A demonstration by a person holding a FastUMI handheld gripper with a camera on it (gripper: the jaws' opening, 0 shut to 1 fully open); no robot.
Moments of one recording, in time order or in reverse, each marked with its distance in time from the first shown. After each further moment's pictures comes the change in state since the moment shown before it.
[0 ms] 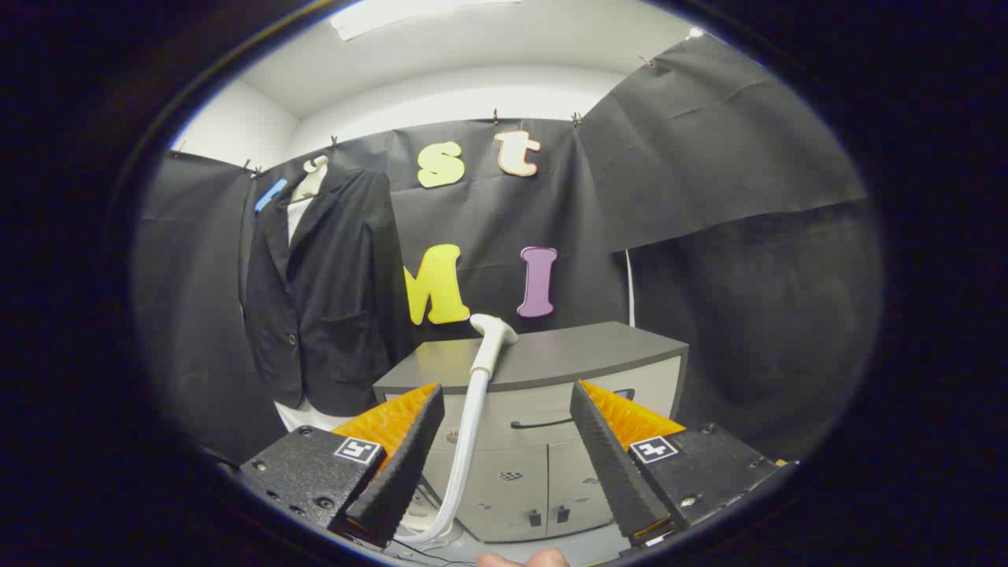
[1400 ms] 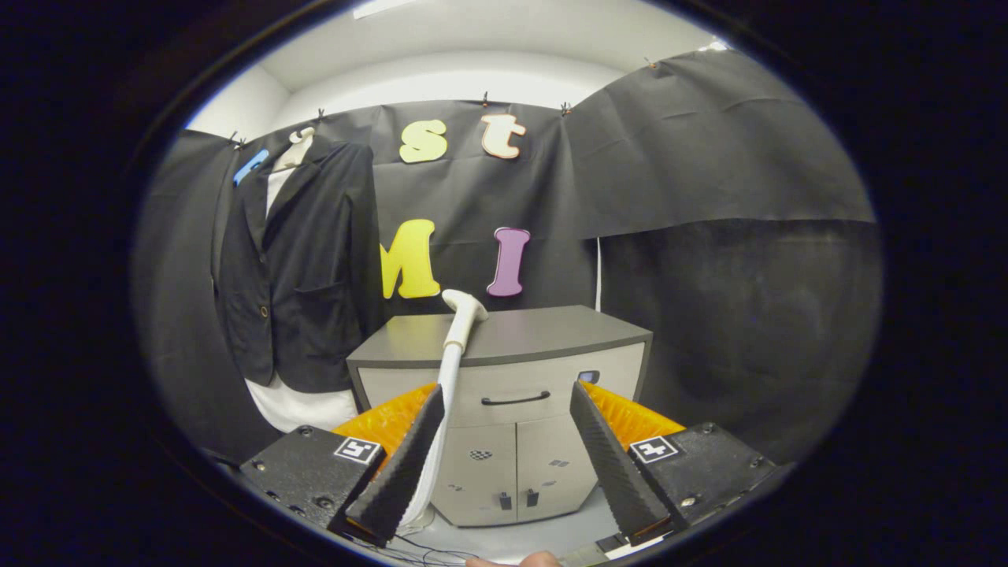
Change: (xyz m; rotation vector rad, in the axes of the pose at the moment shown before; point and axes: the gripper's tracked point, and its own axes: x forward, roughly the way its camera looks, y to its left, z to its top) arm -0.010 0.002 -0.009 -0.051 0.088 -0.133
